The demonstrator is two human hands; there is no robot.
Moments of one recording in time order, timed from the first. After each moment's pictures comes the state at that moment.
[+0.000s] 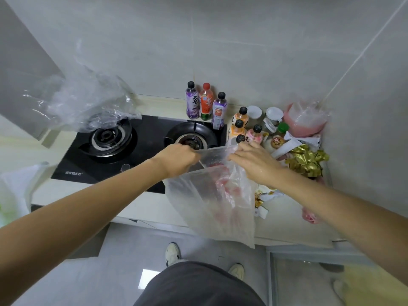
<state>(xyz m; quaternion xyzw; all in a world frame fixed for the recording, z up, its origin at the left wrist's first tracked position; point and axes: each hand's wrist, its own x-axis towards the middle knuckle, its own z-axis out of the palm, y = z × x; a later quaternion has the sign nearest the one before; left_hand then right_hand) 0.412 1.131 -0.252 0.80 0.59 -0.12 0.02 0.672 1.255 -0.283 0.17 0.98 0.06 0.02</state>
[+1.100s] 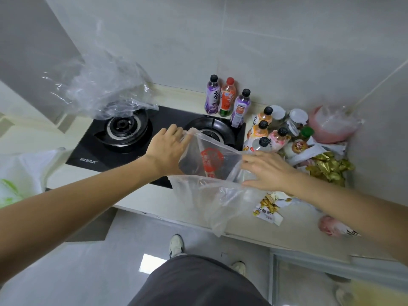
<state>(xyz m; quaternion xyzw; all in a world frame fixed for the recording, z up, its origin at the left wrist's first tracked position) 0.349 1.103 -0.264 0.67 0.72 -0.18 -0.05 0.639 1.257 -0.291 0.11 0.99 0.03 0.08</state>
